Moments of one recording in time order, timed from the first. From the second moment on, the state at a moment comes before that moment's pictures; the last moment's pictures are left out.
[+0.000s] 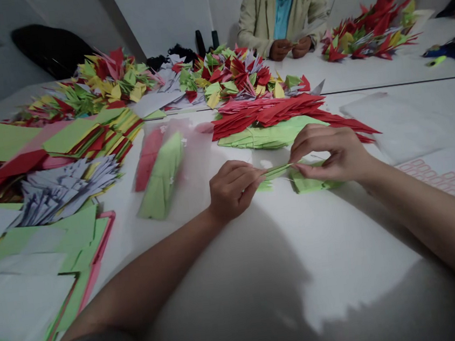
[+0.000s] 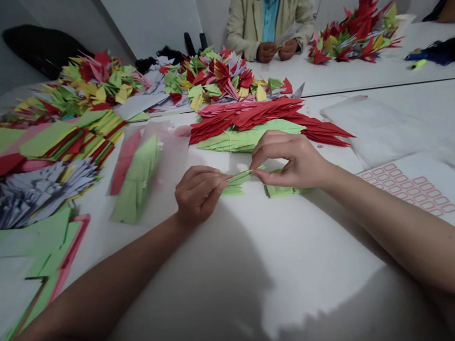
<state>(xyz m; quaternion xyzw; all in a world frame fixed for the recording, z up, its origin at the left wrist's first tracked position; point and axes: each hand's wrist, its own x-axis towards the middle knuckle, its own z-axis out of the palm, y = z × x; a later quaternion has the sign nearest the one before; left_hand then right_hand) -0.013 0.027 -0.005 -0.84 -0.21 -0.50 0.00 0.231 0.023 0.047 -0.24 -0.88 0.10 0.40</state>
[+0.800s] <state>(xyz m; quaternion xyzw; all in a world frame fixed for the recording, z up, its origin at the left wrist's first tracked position) -0.011 0.030 -0.013 -0.84 -0.27 -0.47 -0.07 0.226 0.018 0.039 -0.29 -0.85 0.18 0.41</state>
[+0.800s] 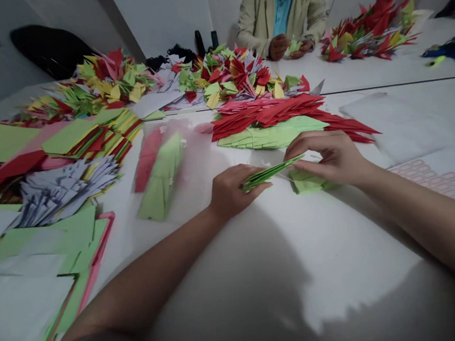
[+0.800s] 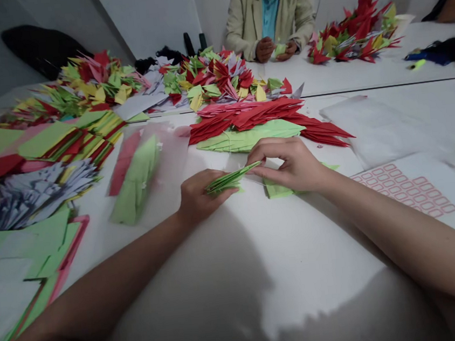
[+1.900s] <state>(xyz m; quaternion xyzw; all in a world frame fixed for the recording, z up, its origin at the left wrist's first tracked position) -0.014 0.029 -0.020 -0.86 -0.22 -0.44 -0.14 0.204 0.005 0.022 -0.24 -0.90 0.07 0.34</state>
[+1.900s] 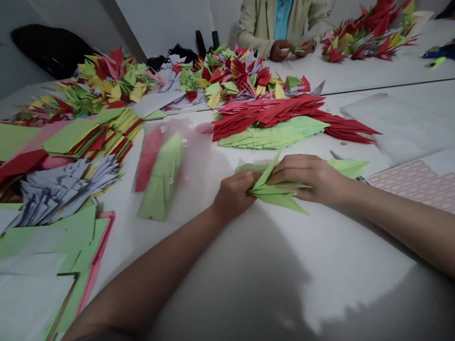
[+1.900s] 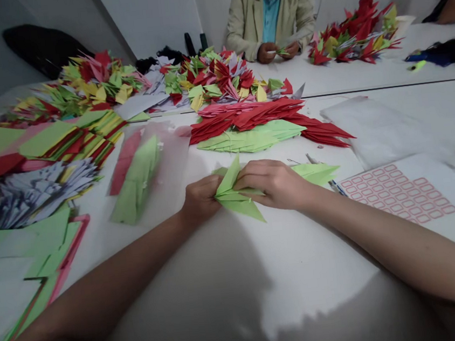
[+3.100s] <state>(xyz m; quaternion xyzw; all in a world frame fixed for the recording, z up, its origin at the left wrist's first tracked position) -0.012 0.033 -0.014 -0.86 -0.17 -0.40 -0.28 0.209 0.011 0.025 -0.30 -0.84 0.22 0.40</state>
